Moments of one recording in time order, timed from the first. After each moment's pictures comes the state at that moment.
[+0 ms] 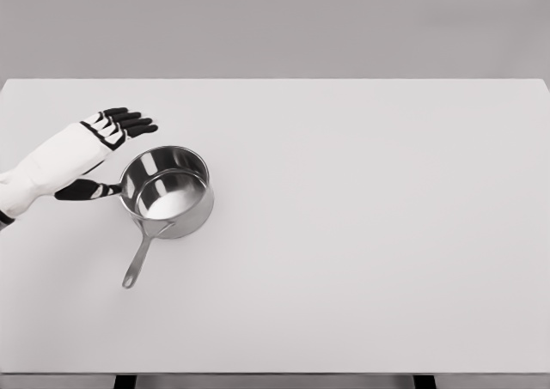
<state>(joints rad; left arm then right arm) -0.12 0.76 -0.14 -1.64 -0.47 -0.61 -0.16 0.05 0.00 -0.08 0.01 -0.27 -0.06 0.20</state>
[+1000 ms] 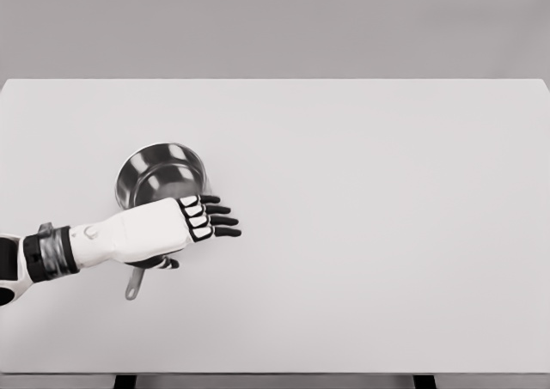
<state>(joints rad) -0.25 0.89 -0.60 -1.80 -0.54 -0.61 -0.16 0.05 0.00 -0.08 0.01 -0.27 -0.06 0.20</state>
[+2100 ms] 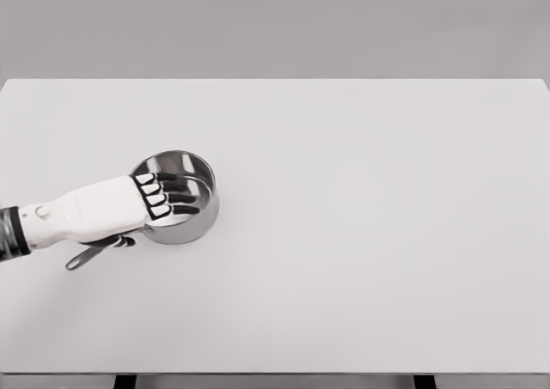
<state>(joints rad) -0.25 1.02 -0.51 -1.80 -0.53 -0.61 -0.16 0.05 0.00 -0.08 0.01 -0.27 -0.06 0.20</state>
